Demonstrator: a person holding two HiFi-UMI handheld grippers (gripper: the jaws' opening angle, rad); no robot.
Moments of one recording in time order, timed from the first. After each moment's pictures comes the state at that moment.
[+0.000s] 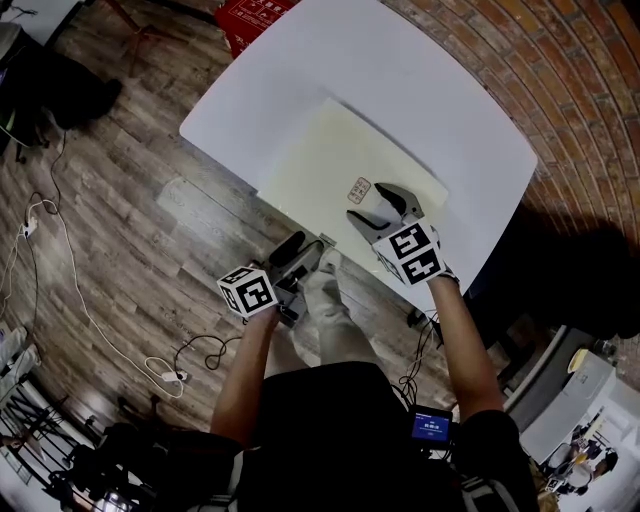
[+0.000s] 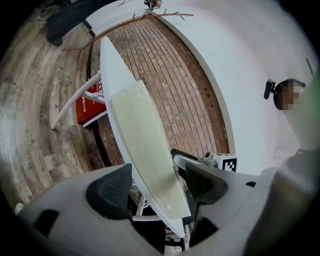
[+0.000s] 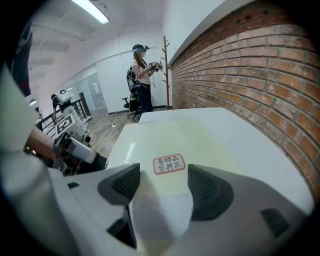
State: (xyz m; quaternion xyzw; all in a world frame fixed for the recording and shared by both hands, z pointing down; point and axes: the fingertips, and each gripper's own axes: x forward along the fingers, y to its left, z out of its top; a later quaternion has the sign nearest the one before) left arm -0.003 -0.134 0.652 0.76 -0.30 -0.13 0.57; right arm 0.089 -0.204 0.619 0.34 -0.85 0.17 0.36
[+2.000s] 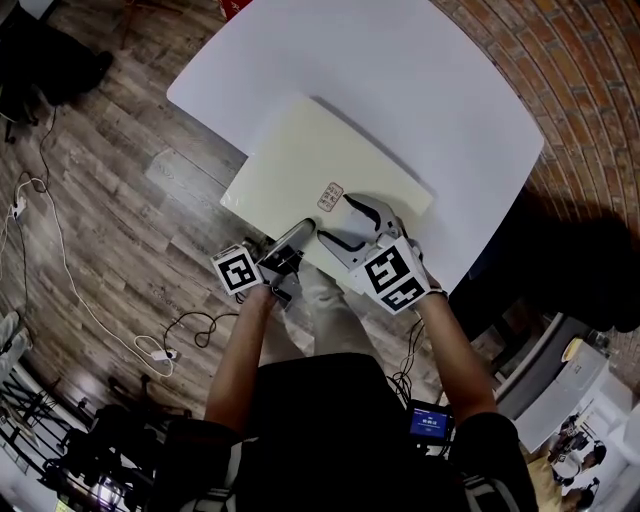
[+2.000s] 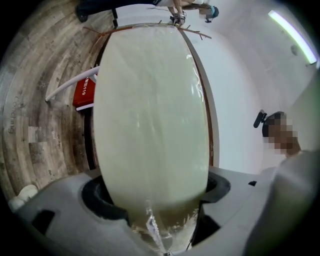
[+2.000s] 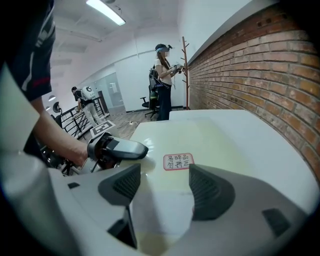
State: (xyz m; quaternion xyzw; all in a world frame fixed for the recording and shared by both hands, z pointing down) left arm 0.001 -0.124 0.654 0.71 -0.24 -0.24 0.62; right arm 0.029 -0.121 0.614 0.25 -0.89 0.15 0.36
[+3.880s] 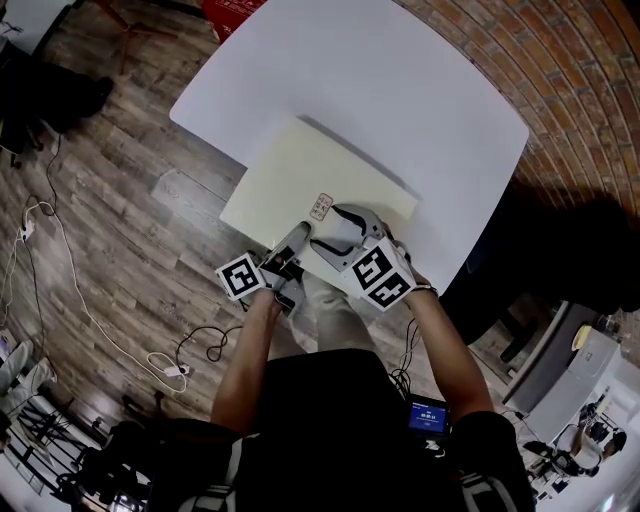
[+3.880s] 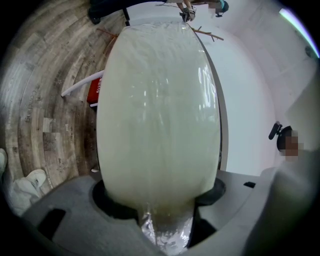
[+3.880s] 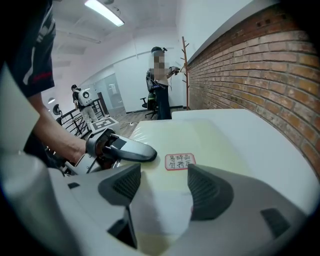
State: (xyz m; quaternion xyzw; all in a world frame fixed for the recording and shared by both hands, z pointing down) left arm 0.000 -0.112 0.644 0.66 -0.25 -0.24 0.67; right arm 0.018 -0.104 0.610 0.25 -0.89 0.17 0.35
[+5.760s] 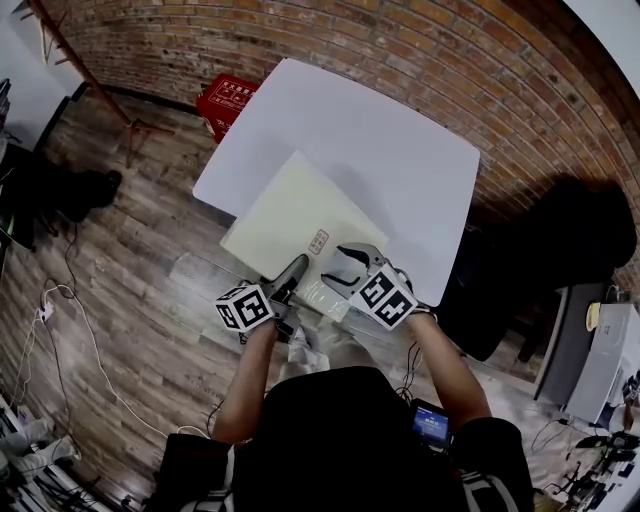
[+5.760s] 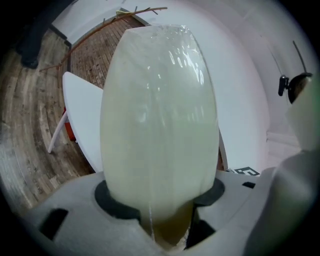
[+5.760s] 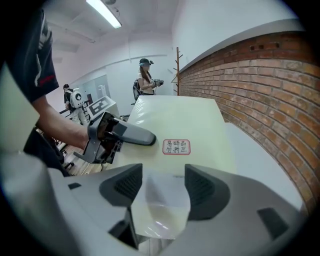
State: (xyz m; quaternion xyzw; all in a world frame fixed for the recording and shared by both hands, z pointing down) left arm -0.035 -0.130 0.546 0.81 -0.28 -0.08 0.51; right arm 0.019 -0.092 0.526 0.32 -0.87 0.15 0.34
